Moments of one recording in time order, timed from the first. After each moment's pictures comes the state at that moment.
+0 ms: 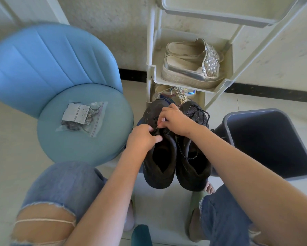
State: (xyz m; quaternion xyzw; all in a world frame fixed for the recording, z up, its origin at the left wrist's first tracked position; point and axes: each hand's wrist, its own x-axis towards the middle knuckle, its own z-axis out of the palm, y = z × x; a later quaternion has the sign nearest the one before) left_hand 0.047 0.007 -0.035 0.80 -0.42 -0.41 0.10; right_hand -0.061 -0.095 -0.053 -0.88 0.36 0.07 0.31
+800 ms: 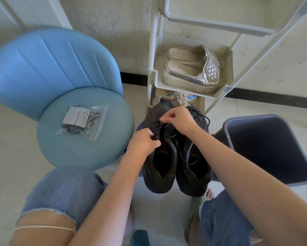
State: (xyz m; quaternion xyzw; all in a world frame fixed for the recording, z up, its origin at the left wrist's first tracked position) left_hand 0.049 0.006 -0.039 0.80 -0.41 -0.42 0.11; right_hand -0.063 -0.103 -0.057 -0.76 0.48 -0.08 0.44
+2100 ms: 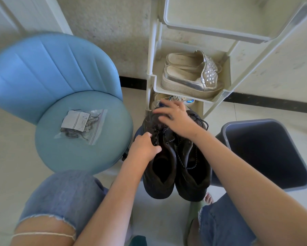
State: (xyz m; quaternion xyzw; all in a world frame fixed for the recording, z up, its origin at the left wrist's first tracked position) left_hand 0.043 0.008 -0.034 0.79 -0.42 -0.43 0.10; right_hand -0.063 -0.105 -0.038 -0.86 0.39 -0.05 0.31
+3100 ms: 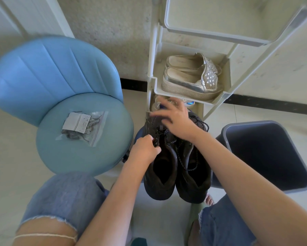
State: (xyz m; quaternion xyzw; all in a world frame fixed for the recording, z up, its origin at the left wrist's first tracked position) left_hand 0.041 0.009 -0.025 0.79 -0.43 -0.43 0.08; right_hand -0.062 -0.105 -0.038 -0.89 0.36 -0.06 0.26
